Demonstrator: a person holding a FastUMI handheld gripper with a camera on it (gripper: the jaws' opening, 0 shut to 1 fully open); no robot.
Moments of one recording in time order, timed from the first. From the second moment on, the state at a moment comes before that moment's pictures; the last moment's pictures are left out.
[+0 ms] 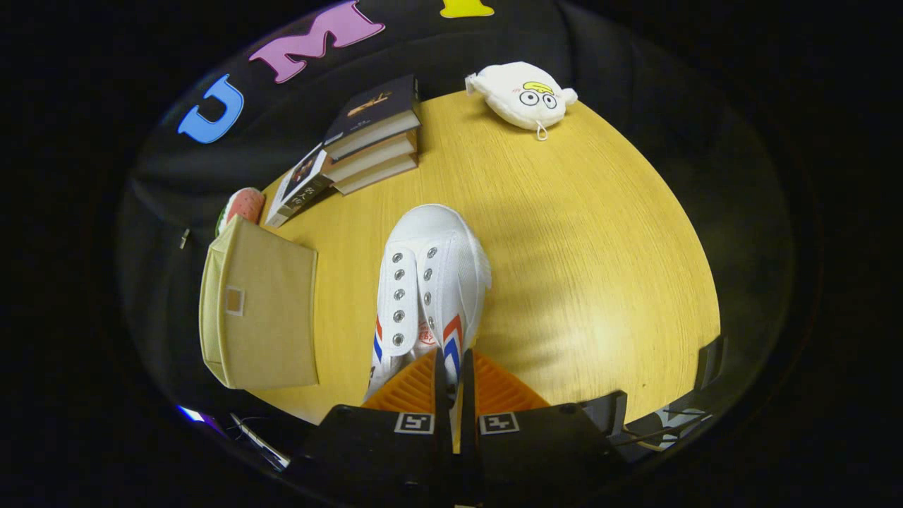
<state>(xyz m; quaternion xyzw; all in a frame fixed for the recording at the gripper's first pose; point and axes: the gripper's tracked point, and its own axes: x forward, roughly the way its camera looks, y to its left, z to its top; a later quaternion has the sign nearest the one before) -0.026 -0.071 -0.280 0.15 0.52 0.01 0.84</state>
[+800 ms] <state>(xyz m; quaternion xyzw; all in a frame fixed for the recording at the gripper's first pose) -0.017 0.148 -0.137 0.23 0.44 0.13 0.86</state>
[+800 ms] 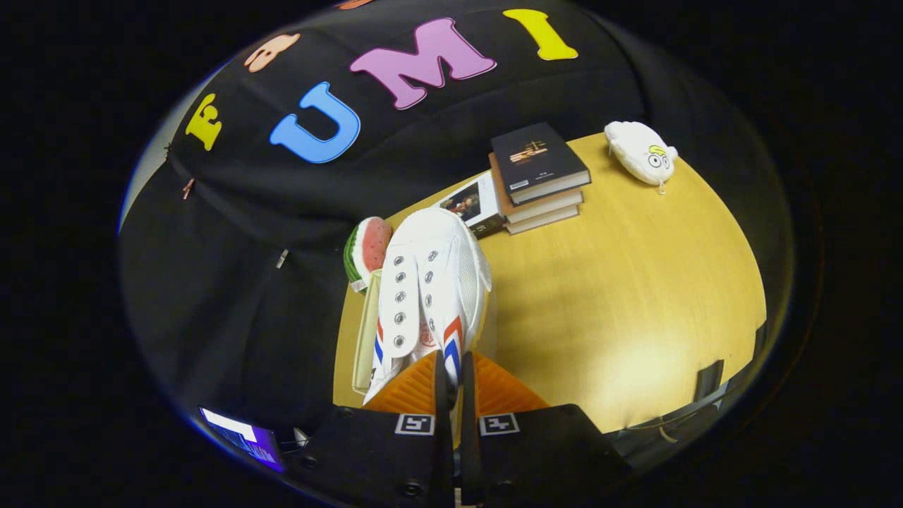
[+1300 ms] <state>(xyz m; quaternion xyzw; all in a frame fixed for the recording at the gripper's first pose) 0.011 0.220 -0.174 0.19 0.46 0.13 0.86</state>
